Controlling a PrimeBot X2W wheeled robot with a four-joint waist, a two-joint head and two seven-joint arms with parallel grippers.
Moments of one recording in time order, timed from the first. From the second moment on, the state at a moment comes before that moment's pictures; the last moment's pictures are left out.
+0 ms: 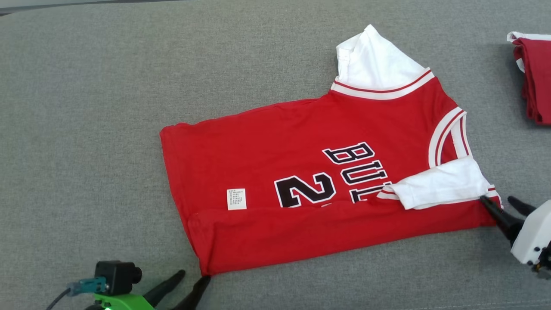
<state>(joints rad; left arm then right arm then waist) -0.02 0.65 -0.69 -0.08 -1.09 0.01 0.11 -0.05 -0.48 -0.04 0.10 0.73 0.13 0.48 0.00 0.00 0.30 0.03</state>
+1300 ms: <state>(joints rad) -0.73 0.41 -0.65 0.22 -0.98 -0.05 0.15 -1.03 -0.38 0.15 0.52 0.30 0.13 0.37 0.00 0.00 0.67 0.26</state>
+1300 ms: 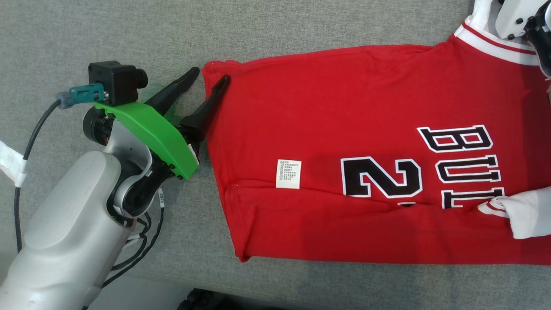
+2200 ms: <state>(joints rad) -0.55 0.48 -0.62 0.16 -1.00 -0.03 0.04 -0.80 -0.41 0.21 0.39 0.56 0.13 0.18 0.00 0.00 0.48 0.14</state>
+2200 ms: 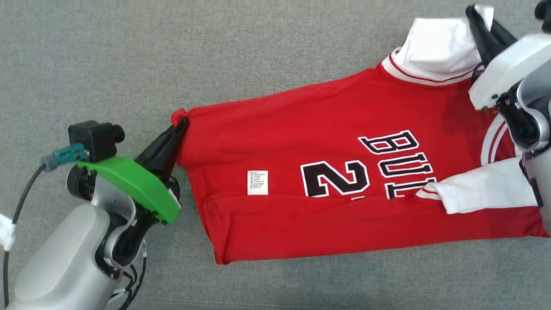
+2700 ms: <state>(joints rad) -0.20 0.53 -0.61 -0.05 -1.03 0.11 -0.08 -0.23 -0.33 0.04 0.02 0.60 0.13 0.21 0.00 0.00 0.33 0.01</state>
